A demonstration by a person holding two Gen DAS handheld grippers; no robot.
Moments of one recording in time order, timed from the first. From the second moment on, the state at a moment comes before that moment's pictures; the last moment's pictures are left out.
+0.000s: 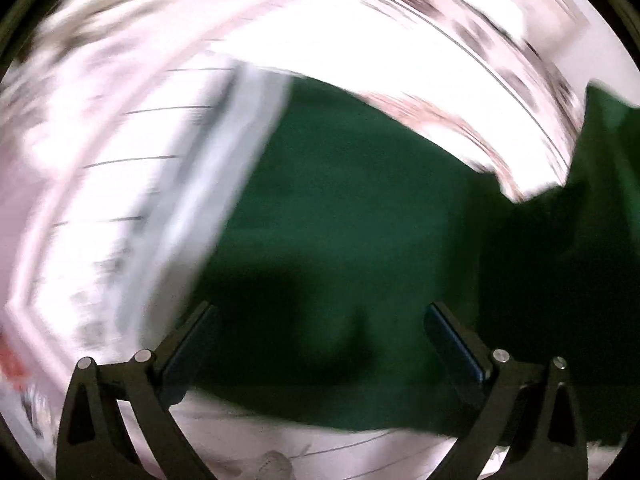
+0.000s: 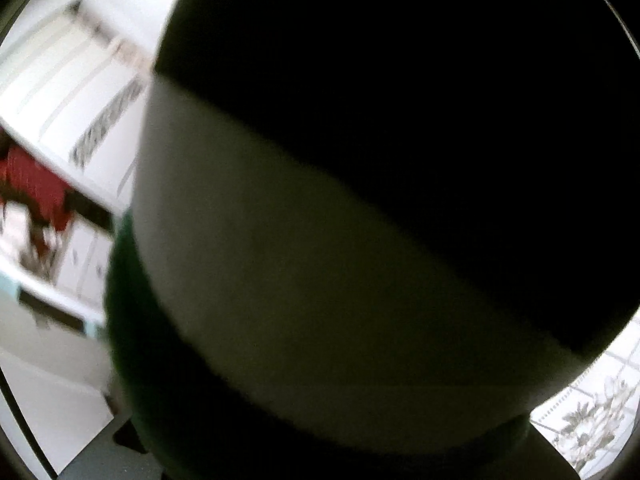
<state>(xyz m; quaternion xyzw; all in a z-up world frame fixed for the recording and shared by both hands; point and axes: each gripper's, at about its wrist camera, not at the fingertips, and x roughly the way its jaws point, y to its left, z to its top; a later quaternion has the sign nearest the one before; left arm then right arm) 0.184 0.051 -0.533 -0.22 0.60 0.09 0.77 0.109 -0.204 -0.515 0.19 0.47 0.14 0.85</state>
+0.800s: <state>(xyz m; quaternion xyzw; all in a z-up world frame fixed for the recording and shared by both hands) 0.103 0.246 -0.435 -0.29 0.49 0.26 0.78 0.144 -0.060 -0.593 0.20 0.68 0.33 0.63</state>
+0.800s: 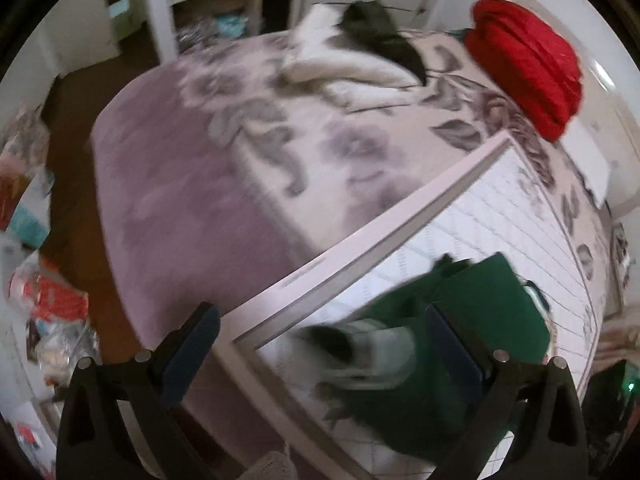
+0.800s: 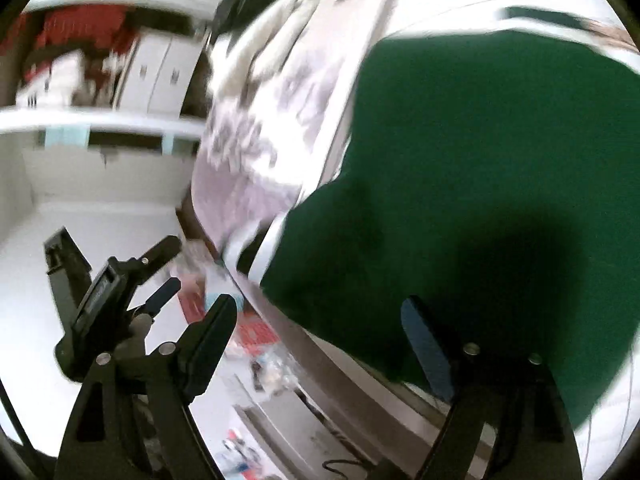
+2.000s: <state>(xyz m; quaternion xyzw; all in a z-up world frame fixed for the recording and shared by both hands) 0.314 0.182 -0.598 -0.22 0.62 0.13 0.74 0.329 -0.099 -0.691 0.23 0.72 0.16 0.63</state>
